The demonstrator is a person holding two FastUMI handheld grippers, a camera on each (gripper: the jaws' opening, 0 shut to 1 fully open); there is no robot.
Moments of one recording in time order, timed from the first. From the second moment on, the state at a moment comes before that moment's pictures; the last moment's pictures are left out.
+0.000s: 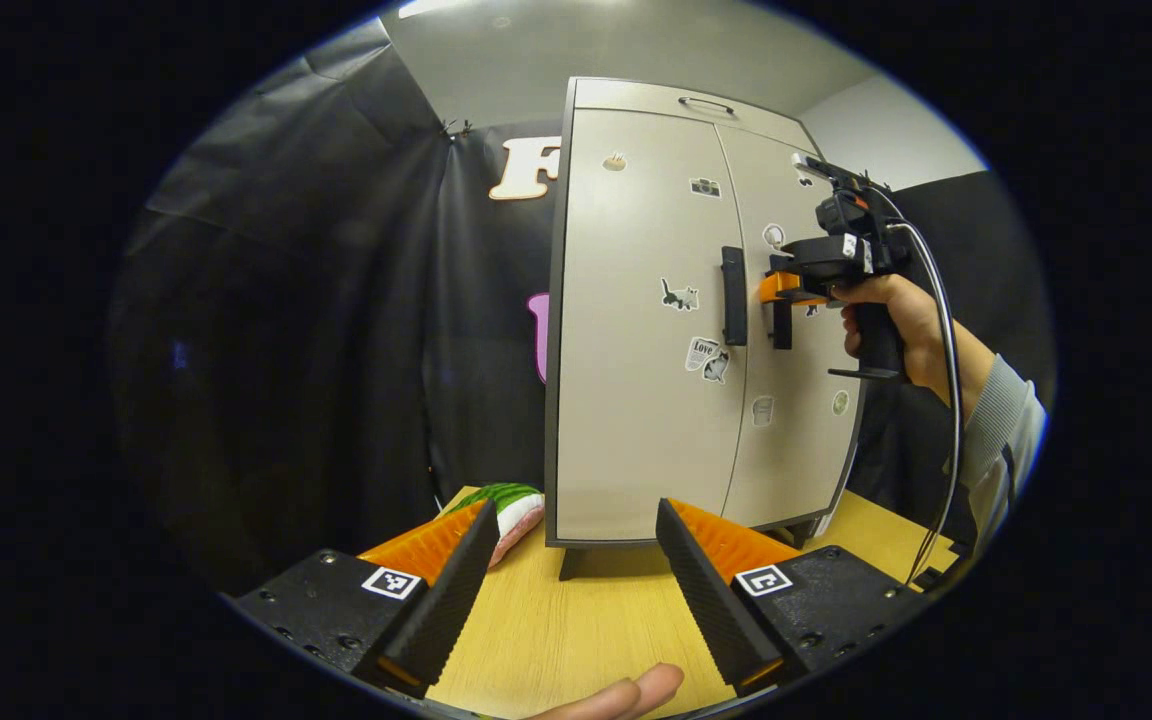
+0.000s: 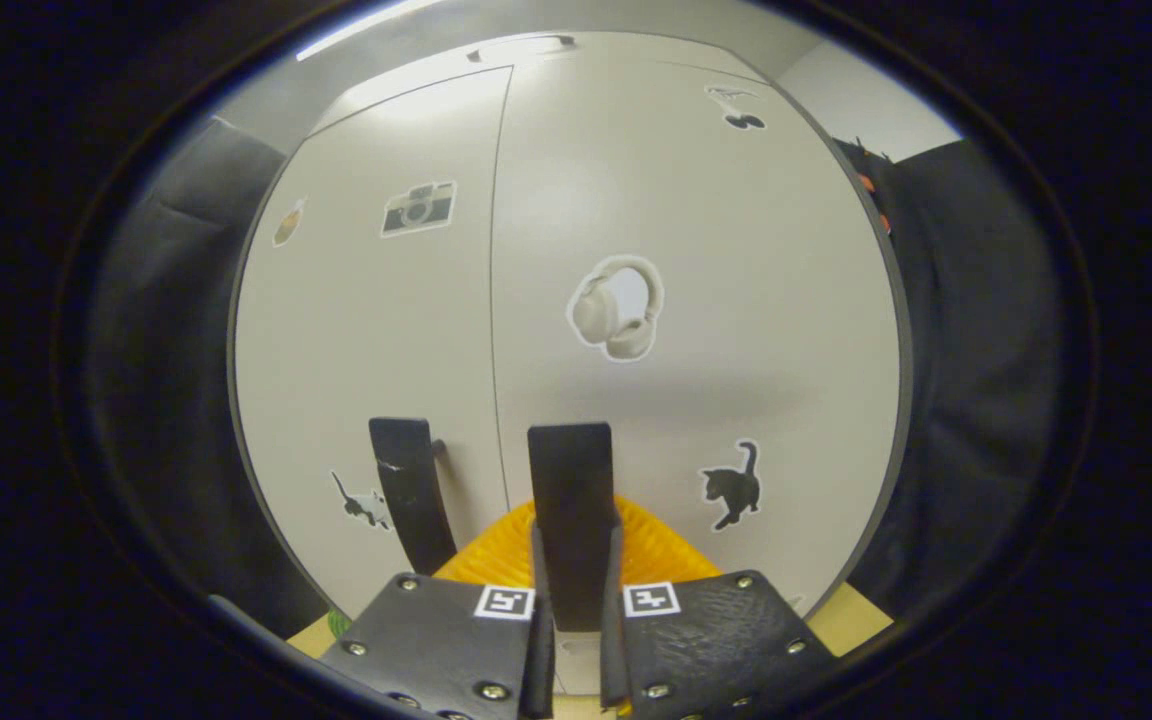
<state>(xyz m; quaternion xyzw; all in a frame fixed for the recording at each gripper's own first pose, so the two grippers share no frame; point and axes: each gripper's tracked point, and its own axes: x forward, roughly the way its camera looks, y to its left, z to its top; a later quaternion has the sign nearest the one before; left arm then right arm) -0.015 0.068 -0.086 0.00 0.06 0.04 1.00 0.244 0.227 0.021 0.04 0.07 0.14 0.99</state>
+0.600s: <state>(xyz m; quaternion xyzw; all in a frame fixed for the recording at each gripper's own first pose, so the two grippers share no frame) -0.025 0.042 -0.080 0.00 0.07 0.03 1.00 0.187 0.188 0.031 0.03 0.08 0.19 0.98</state>
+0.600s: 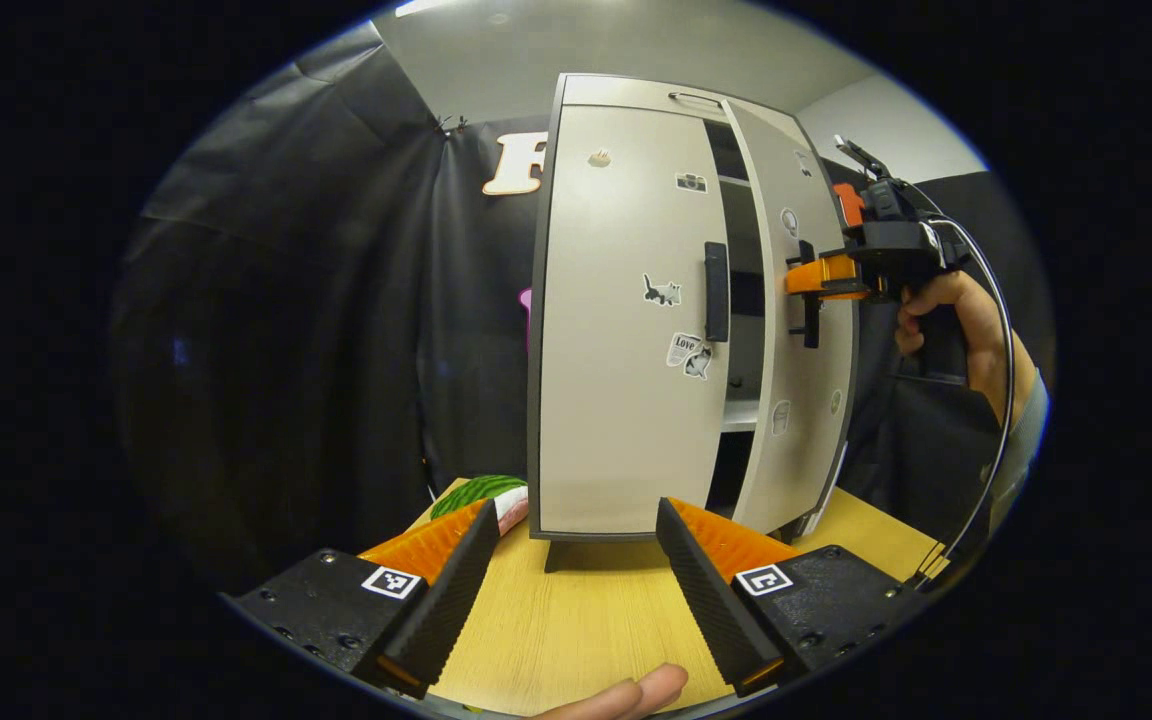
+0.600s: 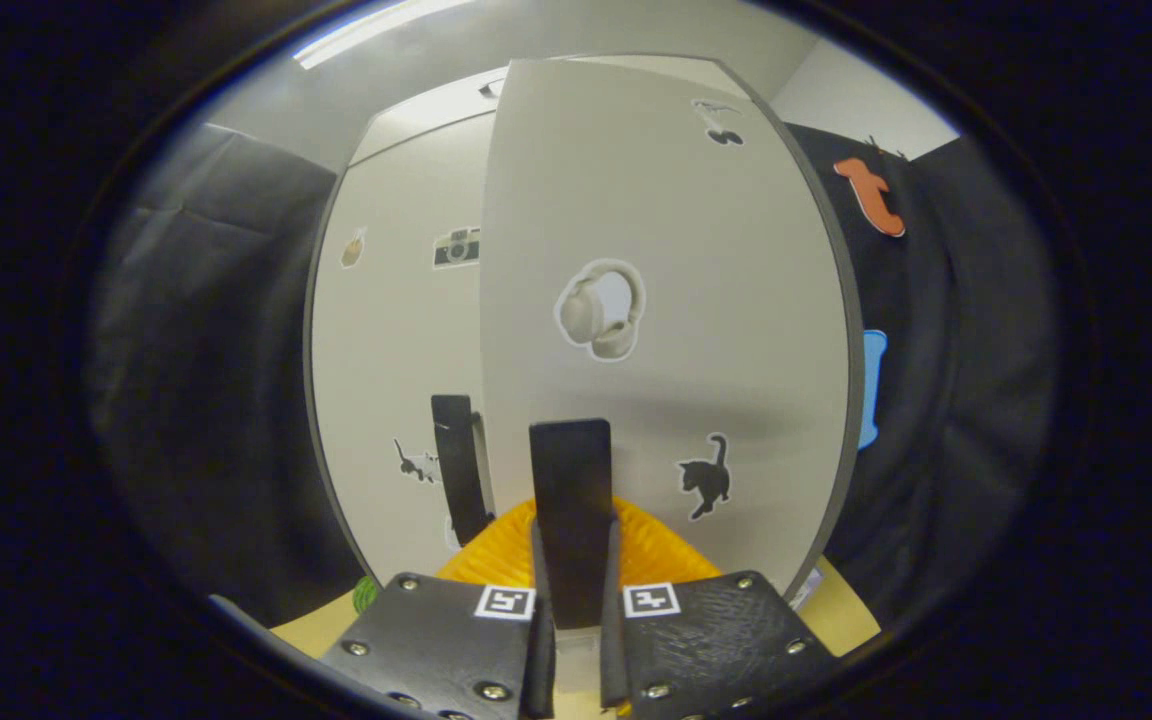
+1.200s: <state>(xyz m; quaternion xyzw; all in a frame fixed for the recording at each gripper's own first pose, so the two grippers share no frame) -0.033 0.030 -0.070 0.01 0.06 0.02 1.00 0.158 0.157 0.041 0.04 0.06 0.23 0.97</state>
